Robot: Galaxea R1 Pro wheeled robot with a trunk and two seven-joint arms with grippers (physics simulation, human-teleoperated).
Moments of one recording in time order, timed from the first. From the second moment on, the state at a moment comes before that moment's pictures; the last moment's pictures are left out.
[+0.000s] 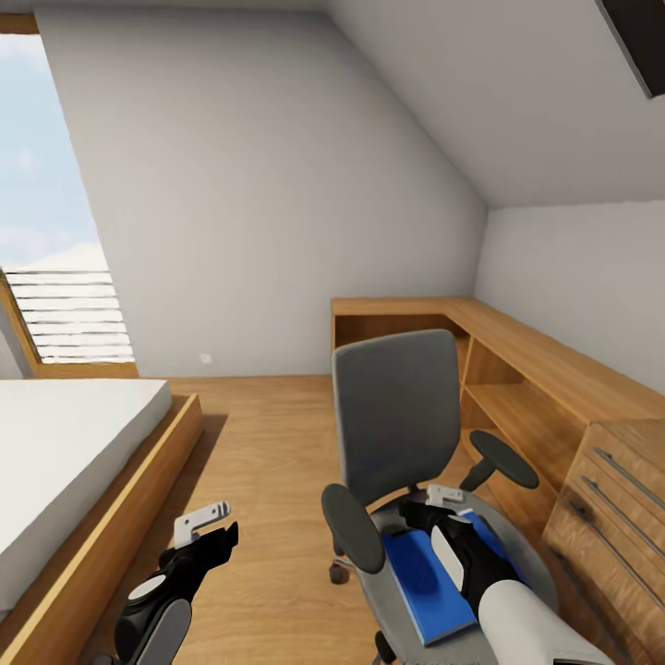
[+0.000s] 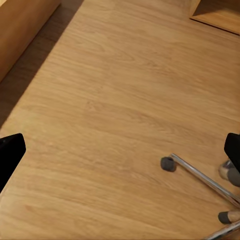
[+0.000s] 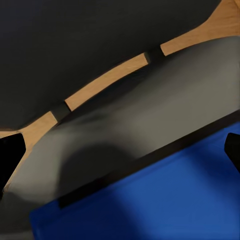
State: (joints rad) left arm -0.09 0.07 -0.21 -1.60 0.57 0.52 0.59; right arm -0.66 0.07 -0.10 -0.44 -0.08 0.20 -0.06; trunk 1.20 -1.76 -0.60
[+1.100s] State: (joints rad) left arm -0.09 0.07 -0.21 -1.59 0.57 0.52 0.58; right arm -0.66 0.07 -0.10 -0.44 -0.08 0.19 -0.19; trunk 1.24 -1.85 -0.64
